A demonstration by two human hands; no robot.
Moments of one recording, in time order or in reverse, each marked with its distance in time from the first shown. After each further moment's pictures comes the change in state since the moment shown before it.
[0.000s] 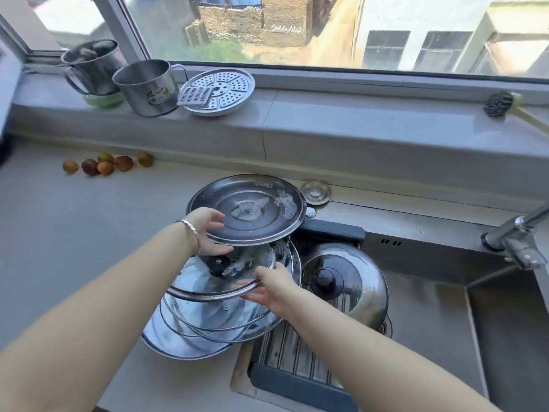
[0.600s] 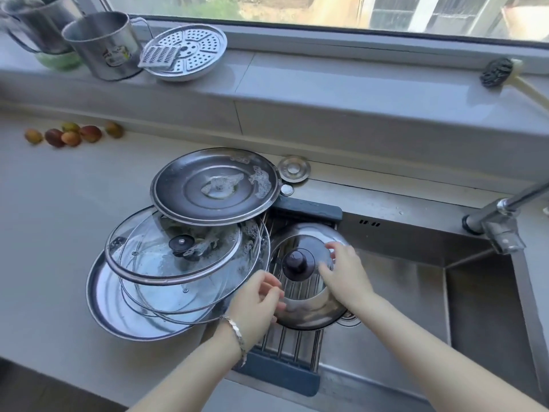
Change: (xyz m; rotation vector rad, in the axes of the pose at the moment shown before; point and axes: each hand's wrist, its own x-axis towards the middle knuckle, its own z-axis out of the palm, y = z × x) left_hand -0.052 -0.181 0.100 0.554 -0.041 0.510; right_hand -0.016 -0.022 -0.176 -1.215 0.498 -0.427
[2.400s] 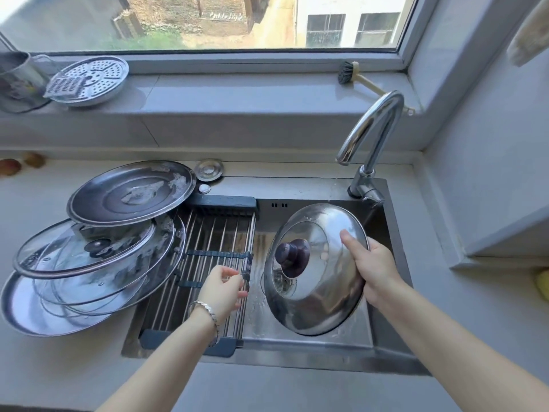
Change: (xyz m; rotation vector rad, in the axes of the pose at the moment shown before) left_hand -0.049 0.037 0.112 -0.065 0.042 -0.175; right_hand -0.118 0.126 -0.136 1.103 0.282 0.289
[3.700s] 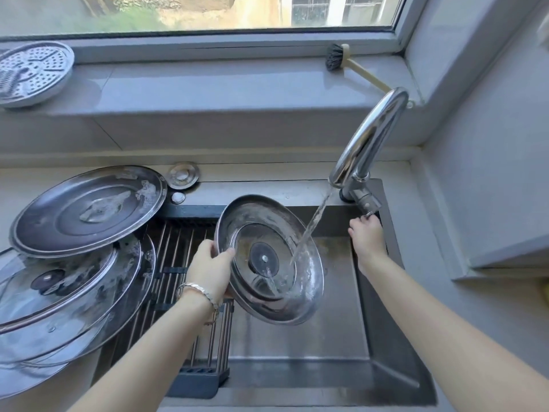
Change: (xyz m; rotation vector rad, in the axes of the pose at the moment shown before) left_hand 0.054 0.062 0.023 0.062 0.058 0.106; right_hand 0.136 0.003 -0.004 -0.142 0.174 -0.018
